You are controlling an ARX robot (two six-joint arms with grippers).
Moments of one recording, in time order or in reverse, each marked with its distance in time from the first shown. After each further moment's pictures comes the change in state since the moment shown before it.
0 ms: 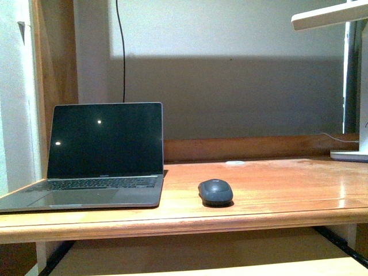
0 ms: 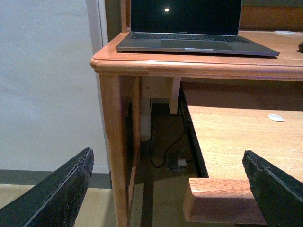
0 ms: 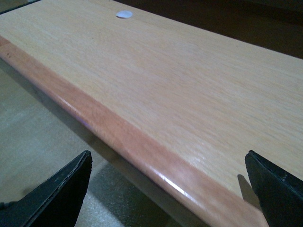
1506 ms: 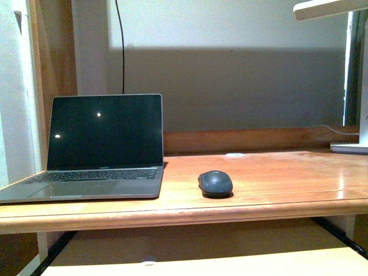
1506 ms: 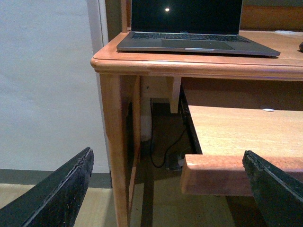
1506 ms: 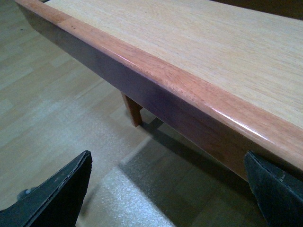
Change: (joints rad) left arm 0.000 0.000 0.000 0.000 0.000 0.000; right arm 0.016 0.071 0.011 -0.009 -0.093 0.008
